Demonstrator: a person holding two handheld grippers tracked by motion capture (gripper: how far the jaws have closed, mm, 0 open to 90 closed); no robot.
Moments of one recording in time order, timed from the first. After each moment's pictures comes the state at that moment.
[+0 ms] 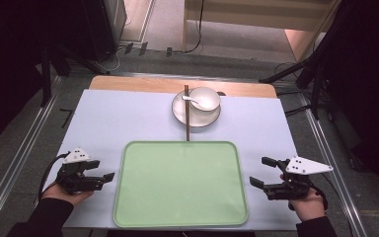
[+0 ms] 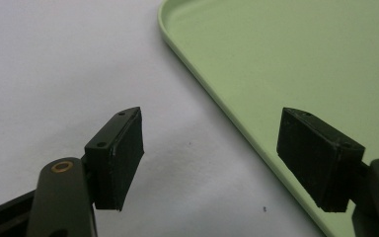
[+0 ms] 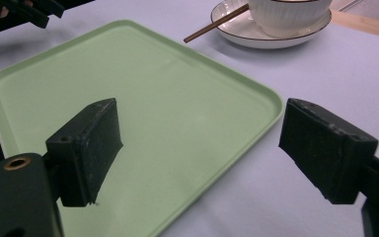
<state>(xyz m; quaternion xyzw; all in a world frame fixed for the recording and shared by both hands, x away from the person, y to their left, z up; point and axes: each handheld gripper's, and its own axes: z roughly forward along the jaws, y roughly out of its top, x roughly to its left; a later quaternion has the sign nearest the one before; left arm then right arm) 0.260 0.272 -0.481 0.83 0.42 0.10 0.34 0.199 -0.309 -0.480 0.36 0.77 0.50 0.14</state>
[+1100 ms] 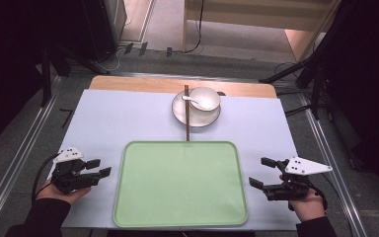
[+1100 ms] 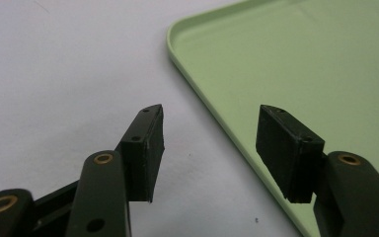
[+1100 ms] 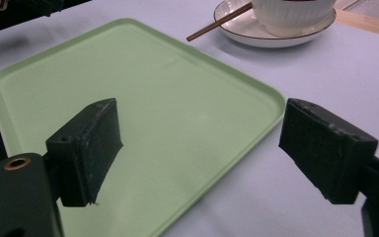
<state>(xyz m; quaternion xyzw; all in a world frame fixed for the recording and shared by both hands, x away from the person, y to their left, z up) 0.258 0.280 -0.474 0.81 0.44 0.10 0.38 0.198 -0.308 -0.480 0.36 0.78 0.50 0.14</state>
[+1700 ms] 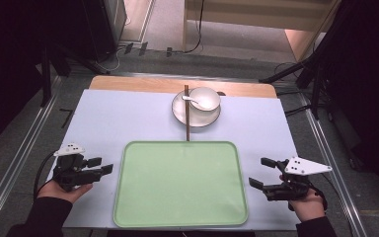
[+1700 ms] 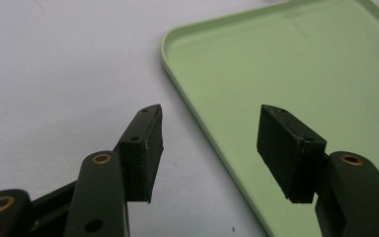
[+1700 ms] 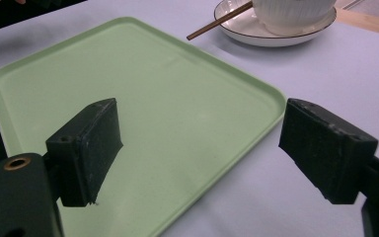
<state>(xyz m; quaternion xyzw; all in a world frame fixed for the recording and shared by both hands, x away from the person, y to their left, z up) 0.265 0.269 -0.461 0.79 0.48 0.07 0.38 0.198 -0.307 -0.480 0.36 0.78 0.50 0.14</state>
